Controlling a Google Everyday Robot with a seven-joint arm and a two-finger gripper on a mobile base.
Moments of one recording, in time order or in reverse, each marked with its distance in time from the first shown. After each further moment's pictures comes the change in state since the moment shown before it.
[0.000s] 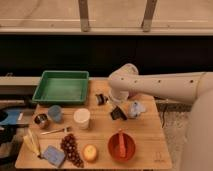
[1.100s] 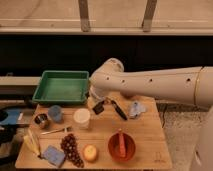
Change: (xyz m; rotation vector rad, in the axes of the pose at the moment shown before) arm -0.060 0.099 -0.035 -0.018 -0.149 -0.270
